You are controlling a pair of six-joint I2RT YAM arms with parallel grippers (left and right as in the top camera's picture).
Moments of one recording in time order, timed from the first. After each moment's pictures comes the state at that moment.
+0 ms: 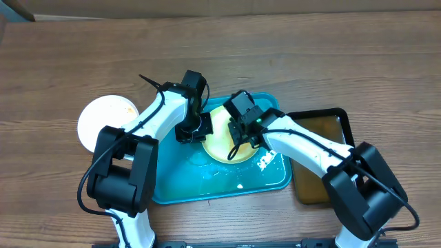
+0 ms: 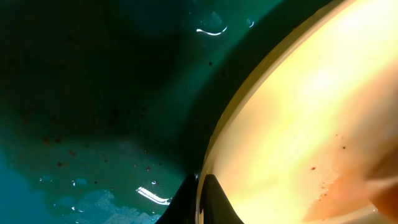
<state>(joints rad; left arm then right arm) -0.32 1.97 1.29 -0.90 0.20 -0.47 0.68 1.87 1.21 -0.53 0.12 0.32</state>
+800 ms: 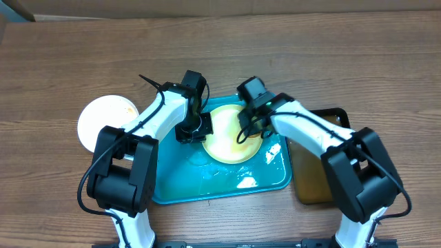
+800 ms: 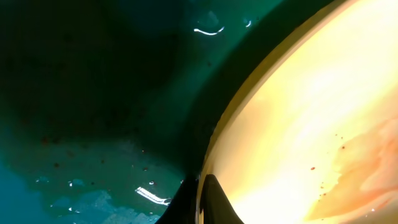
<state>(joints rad) -0.32 1.97 1.29 -0.90 0.20 -0.47 0.54 1.95 1.27 -0.58 0.00 0.21</state>
